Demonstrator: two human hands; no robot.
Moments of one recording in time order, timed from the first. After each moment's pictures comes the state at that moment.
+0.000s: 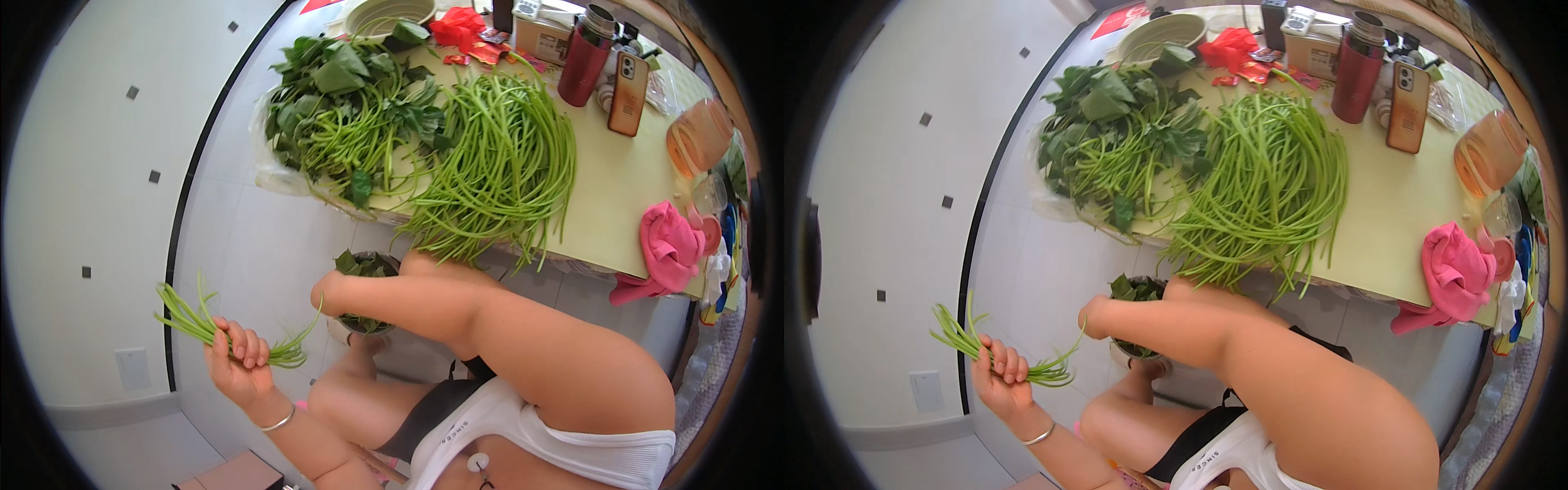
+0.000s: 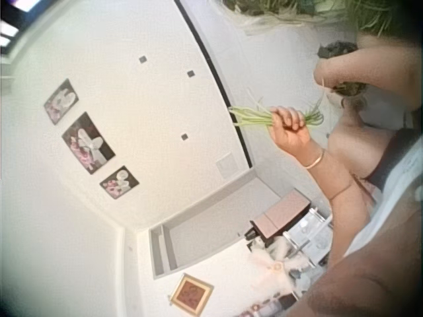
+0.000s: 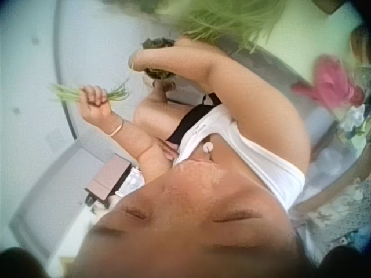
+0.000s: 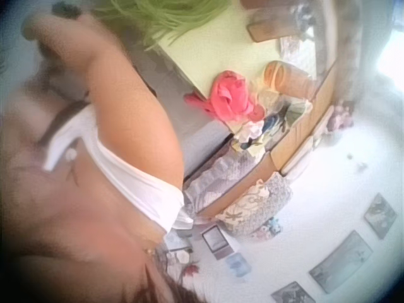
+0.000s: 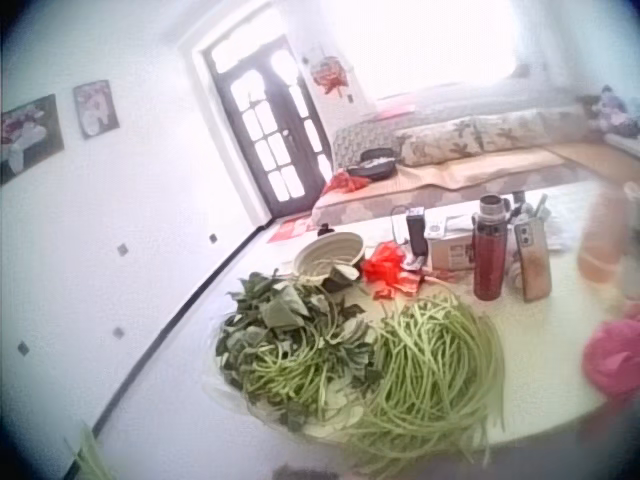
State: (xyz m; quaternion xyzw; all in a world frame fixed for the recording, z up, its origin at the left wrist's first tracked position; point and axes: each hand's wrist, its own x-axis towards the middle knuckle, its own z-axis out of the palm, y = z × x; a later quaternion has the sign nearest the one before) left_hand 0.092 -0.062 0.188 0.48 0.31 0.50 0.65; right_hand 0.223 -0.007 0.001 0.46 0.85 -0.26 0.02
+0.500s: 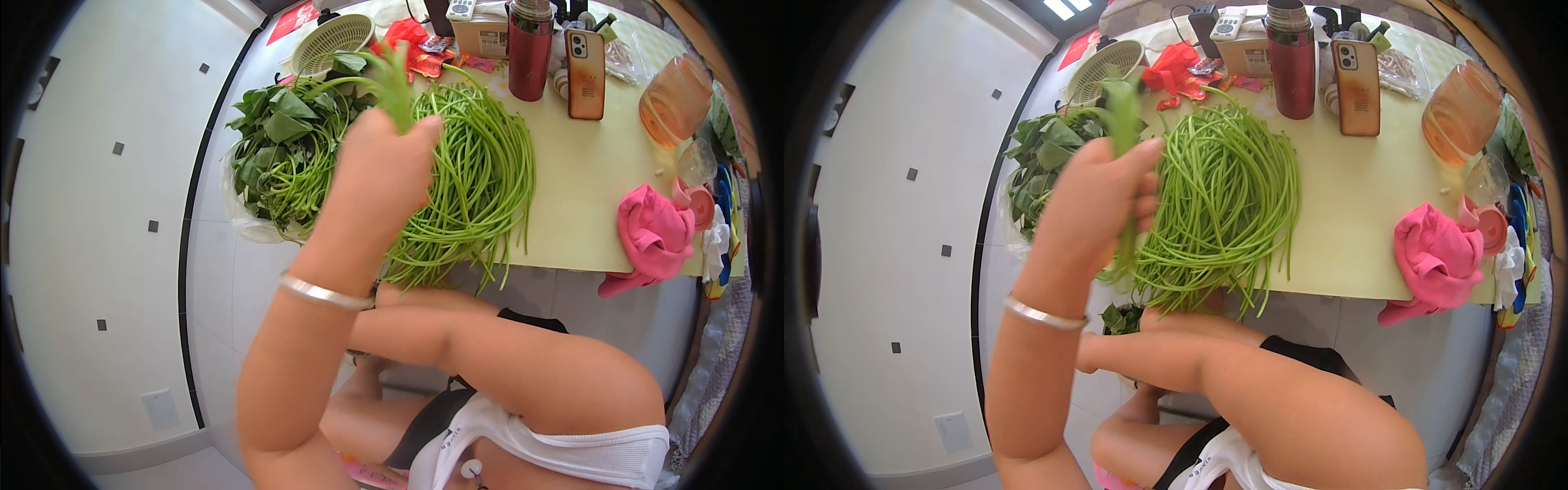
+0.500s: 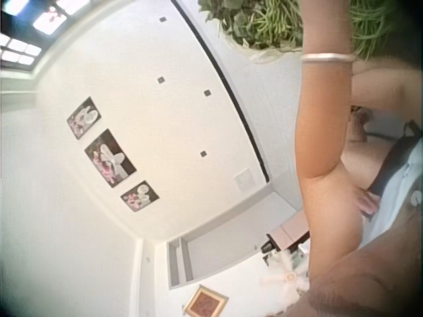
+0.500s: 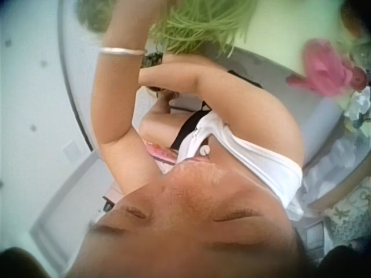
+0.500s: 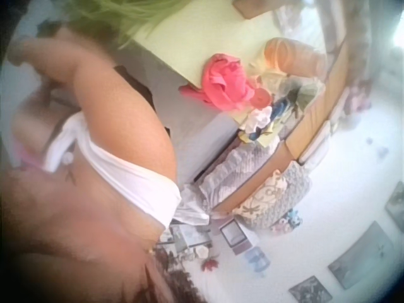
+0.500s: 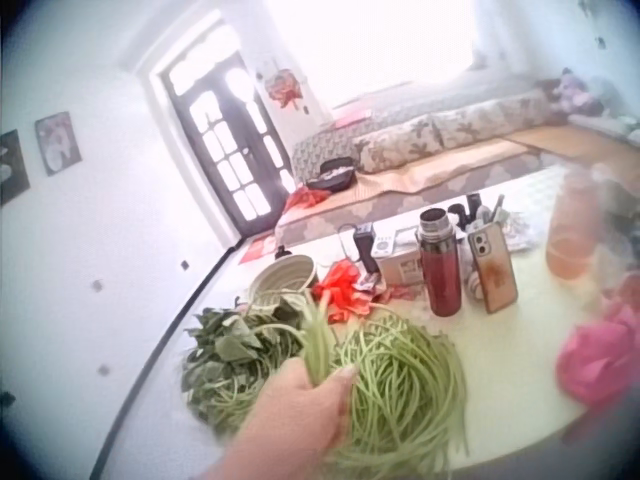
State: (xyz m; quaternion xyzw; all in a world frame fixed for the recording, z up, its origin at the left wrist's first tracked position) left_hand 0.439 -0.102 0.243 0.74 0.33 0.07 0.58; right_hand 0.229 -0.002 0.006 0.44 0.85 -0.30 -0.05
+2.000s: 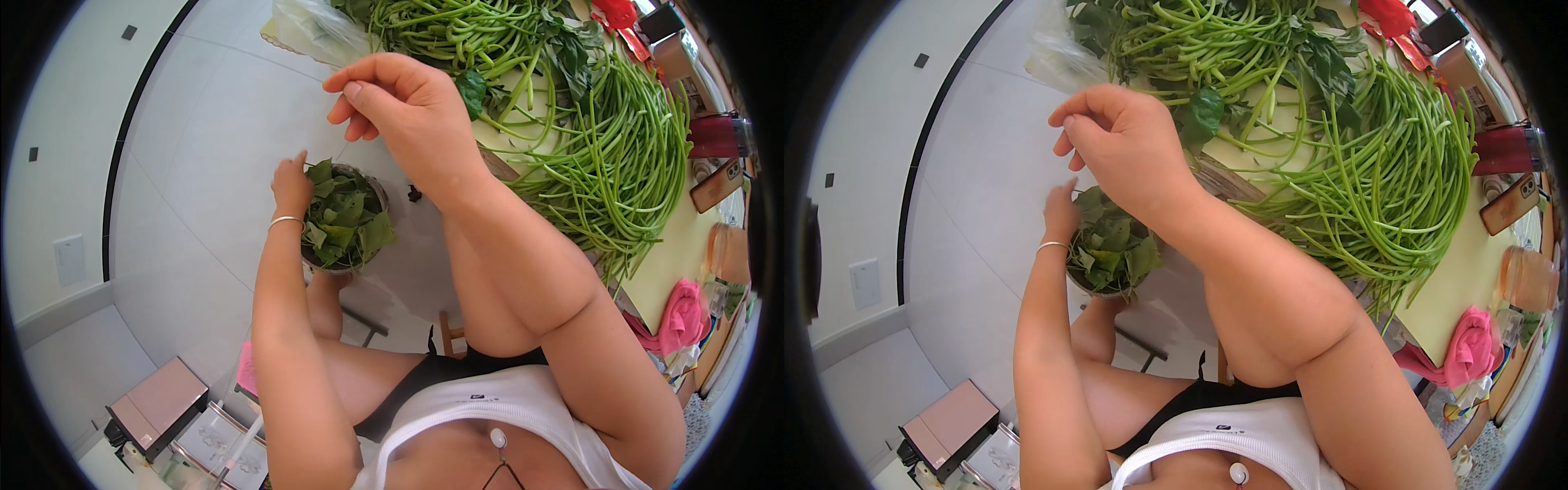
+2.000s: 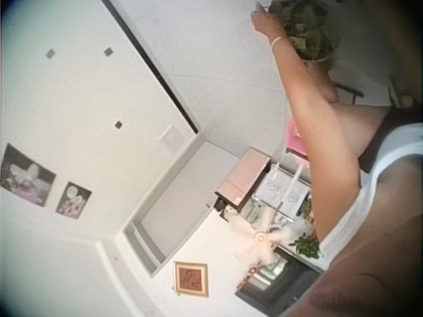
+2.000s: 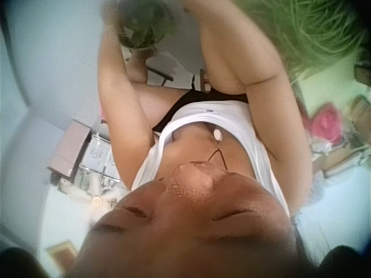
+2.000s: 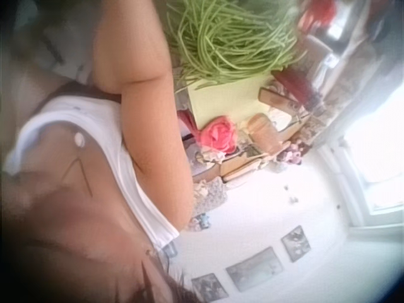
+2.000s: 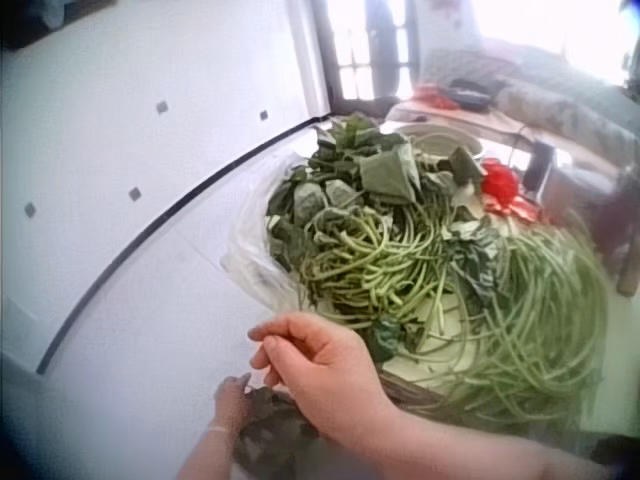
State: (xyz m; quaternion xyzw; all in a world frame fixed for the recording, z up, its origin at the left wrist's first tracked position) left_hand 0.069 0.129 -0.163 0.84 0.54 0.06 0.08; right_hand 0.313 0.020 0.071 0.45 0.35 -0.50 -0.65
